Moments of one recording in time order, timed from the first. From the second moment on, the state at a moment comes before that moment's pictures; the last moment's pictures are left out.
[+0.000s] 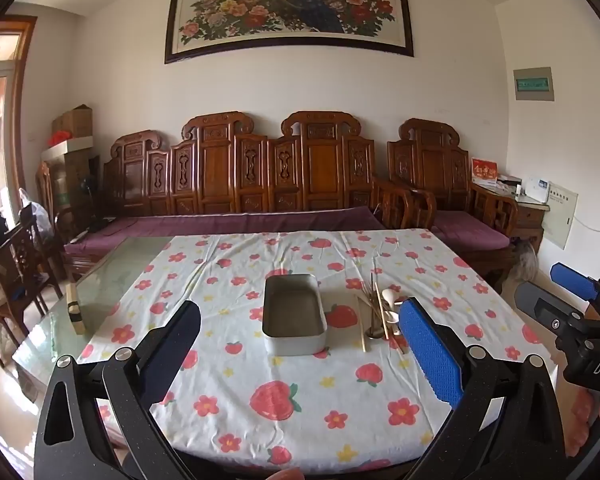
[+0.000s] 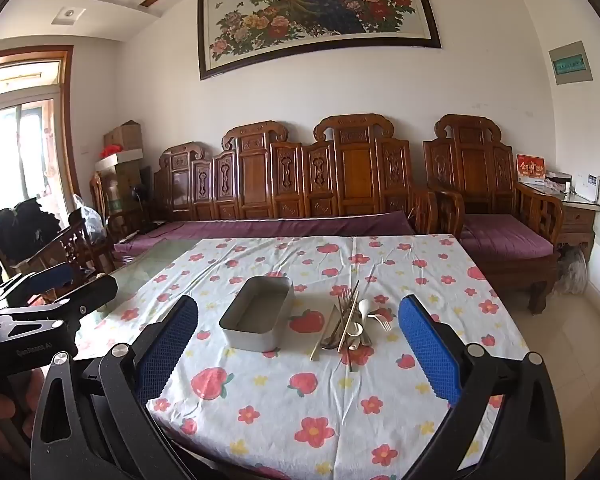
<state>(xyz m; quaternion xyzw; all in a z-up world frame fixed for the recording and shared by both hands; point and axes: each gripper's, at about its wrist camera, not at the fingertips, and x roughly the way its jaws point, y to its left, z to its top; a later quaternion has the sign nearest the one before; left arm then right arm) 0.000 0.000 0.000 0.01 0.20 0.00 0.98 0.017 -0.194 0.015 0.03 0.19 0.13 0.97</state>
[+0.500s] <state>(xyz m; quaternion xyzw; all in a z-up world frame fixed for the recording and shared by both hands) -0.001 -0.004 0.004 0.01 0.20 0.00 0.98 0.017 -0.195 0.014 0.03 0.19 0.13 0.97</state>
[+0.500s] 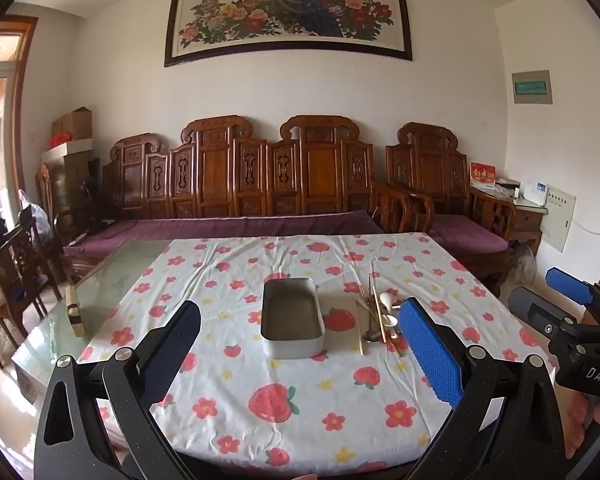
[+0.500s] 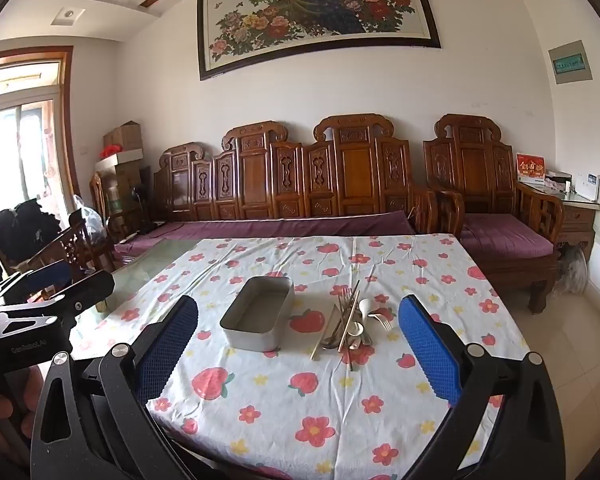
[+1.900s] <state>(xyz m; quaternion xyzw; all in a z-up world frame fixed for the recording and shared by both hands) -0.008 -0.005 0.023 0.01 0.19 -0.01 0.98 0.014 -0.195 0.016 0.03 0.19 0.13 0.97</state>
